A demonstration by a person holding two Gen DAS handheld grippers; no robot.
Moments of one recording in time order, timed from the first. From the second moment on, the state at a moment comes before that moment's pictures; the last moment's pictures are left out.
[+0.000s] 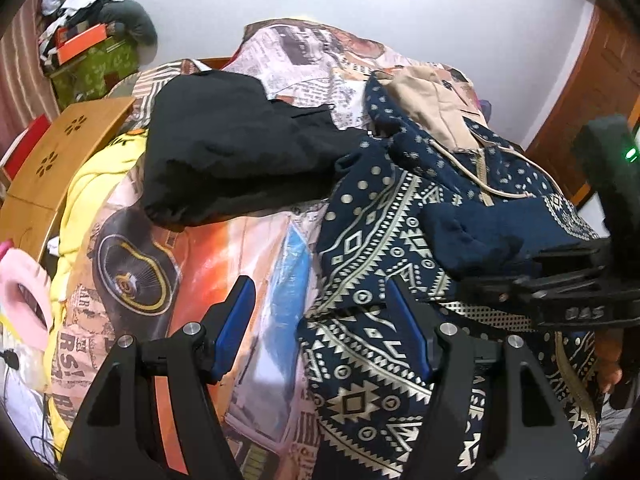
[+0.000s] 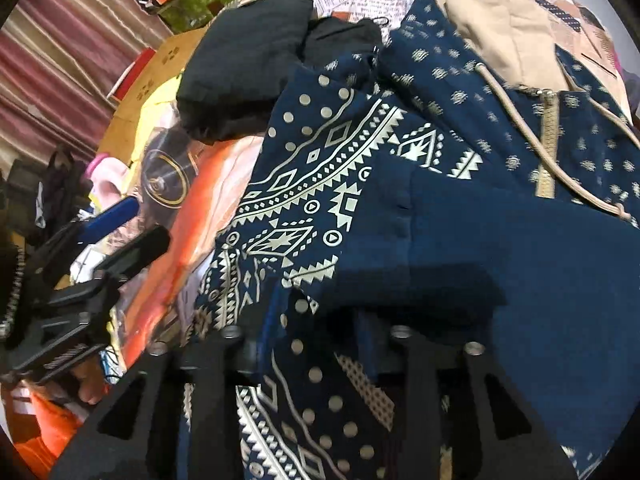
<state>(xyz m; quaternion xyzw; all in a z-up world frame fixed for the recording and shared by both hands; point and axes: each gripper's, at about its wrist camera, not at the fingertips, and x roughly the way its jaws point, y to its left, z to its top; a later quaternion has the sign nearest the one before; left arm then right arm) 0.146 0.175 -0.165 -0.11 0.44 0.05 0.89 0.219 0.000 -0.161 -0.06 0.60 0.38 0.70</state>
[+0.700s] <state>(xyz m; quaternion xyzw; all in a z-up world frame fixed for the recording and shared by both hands) 0.217 0.043 -0.187 0.05 0.49 -0.06 0.87 0.237 -0.198 -0.074 0.00 0.44 0.20 0.87</state>
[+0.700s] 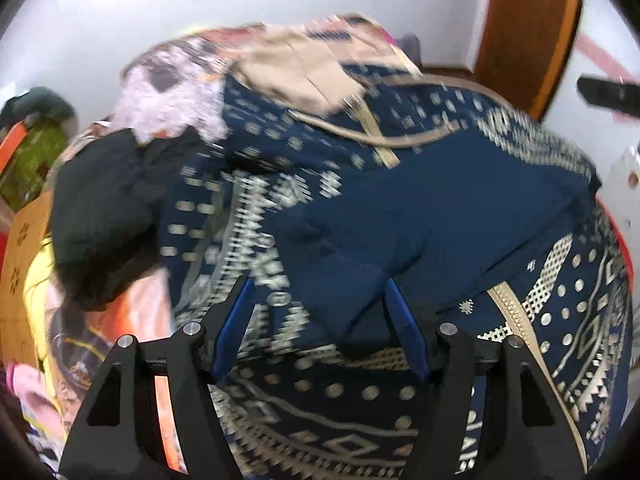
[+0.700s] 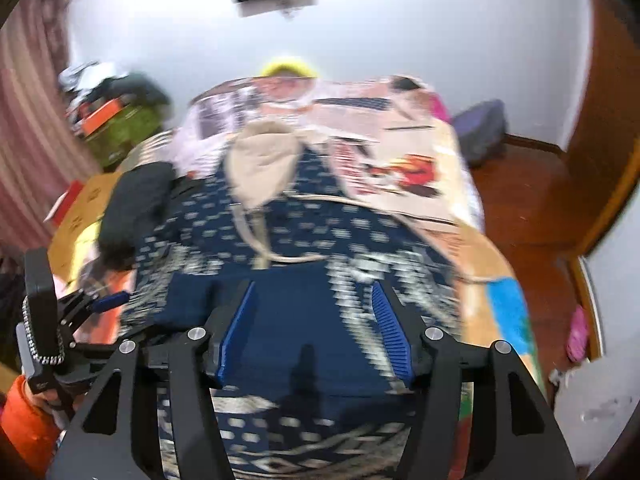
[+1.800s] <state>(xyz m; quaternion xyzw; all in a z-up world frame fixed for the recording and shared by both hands) 0.212 0.123 -0.198 -0.01 0.48 0.06 0.88 0.238 -0.259 -0.141 0.03 0.50 0.12 0.85</state>
